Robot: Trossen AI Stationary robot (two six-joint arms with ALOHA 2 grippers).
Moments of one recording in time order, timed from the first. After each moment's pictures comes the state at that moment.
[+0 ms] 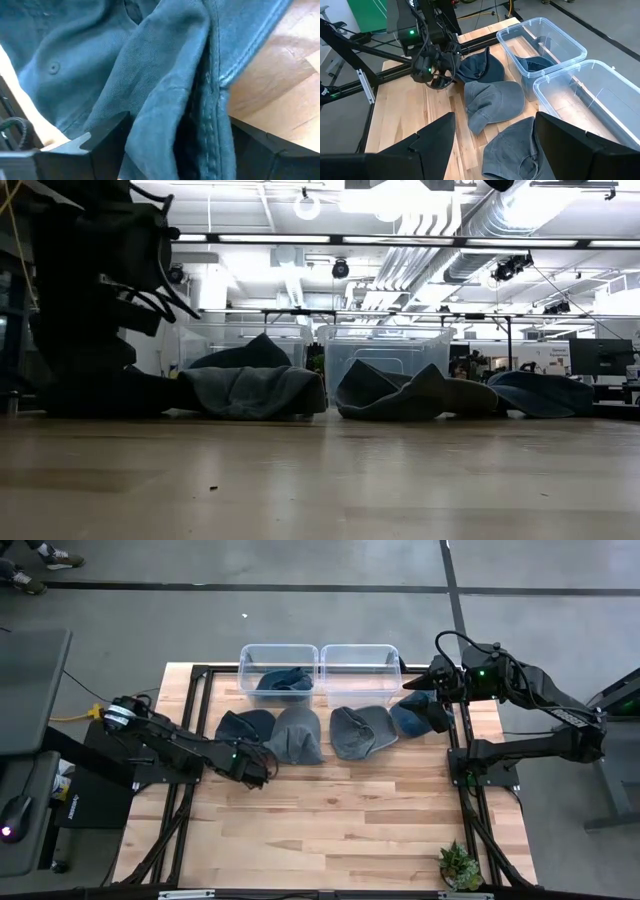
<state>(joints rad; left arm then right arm) -0.25 1.49 0.69 -0.89 -0.35 -1.16 -0.31 0.95 1.33 -0.84 -0.14 0.18</state>
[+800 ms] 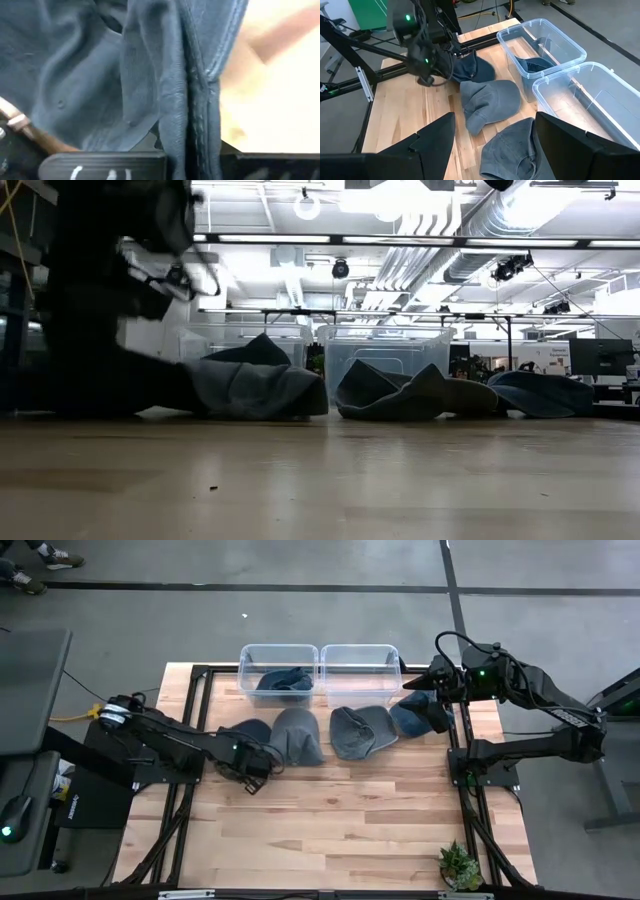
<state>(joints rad) -0.22 1.43 0.82 -1.00 -0.08 -1.06 -0.31 0.95 1.33 -0.84 -0.14 0.16</state>
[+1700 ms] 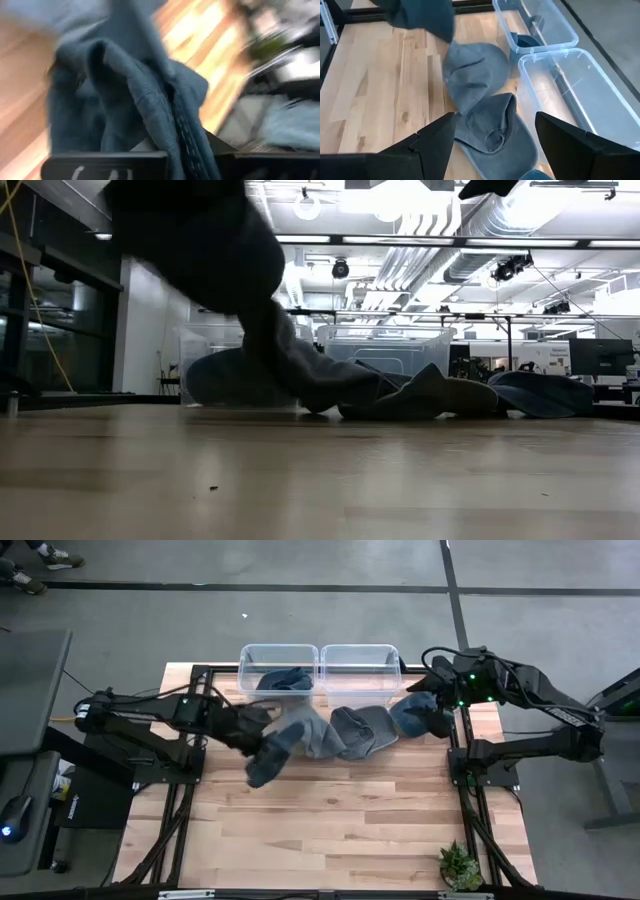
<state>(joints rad) -0.10 1.20 1.30 -0.87 0.01 -0.99 -0.31 0.97 1.33 -0.99 -0.08 -0.08</state>
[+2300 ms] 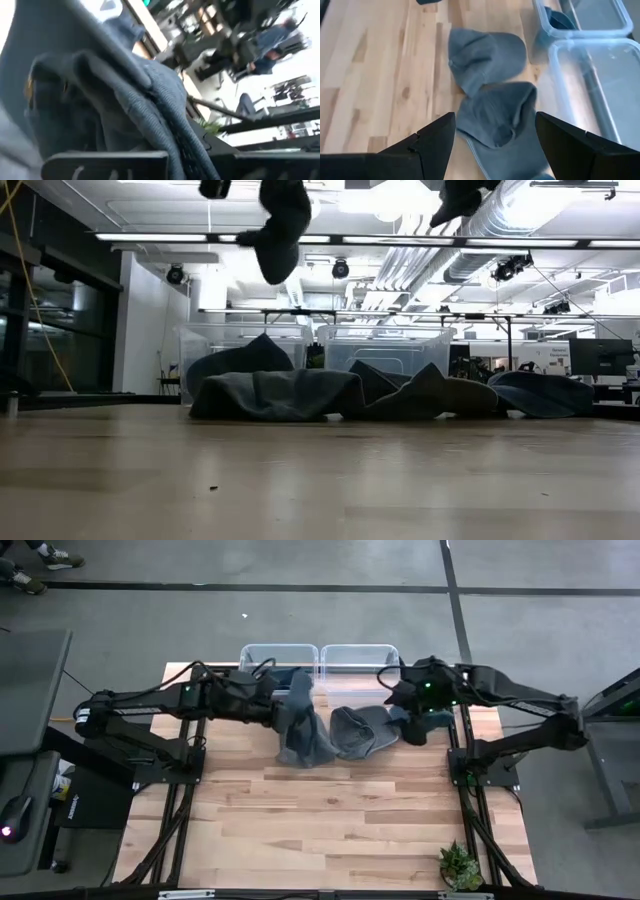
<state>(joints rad) 0.05 1.20 1.30 -0.48 -0.06 -0.95 -0.24 1.17 1.33 -0.96 -0.09 -0.15</state>
